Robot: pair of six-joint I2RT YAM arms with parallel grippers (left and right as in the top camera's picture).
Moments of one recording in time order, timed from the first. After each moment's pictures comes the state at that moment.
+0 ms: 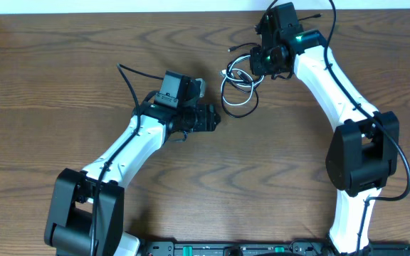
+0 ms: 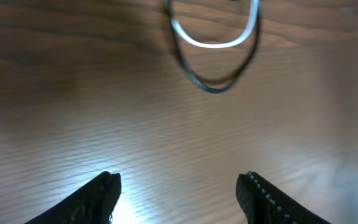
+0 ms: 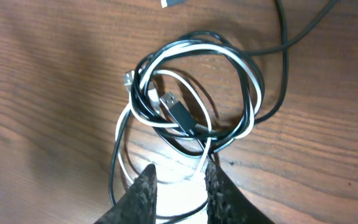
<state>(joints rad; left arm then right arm) -0.35 1.65 1.03 -0.44 0.37 -0.36 0.30 2.12 1.84 -0.81 -0.19 0.22</state>
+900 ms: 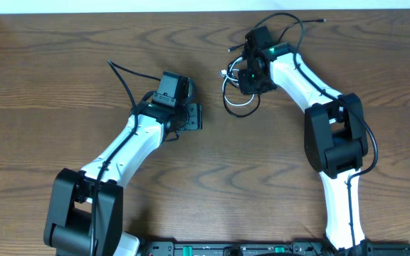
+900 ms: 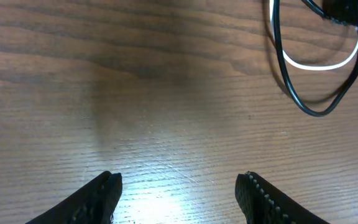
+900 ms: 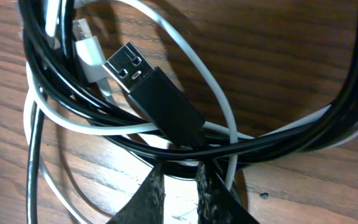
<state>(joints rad) -0.33 1.65 1.03 -0.48 0.12 -0.33 0.35 2.35 1.86 -0.83 -0.14 0.23</state>
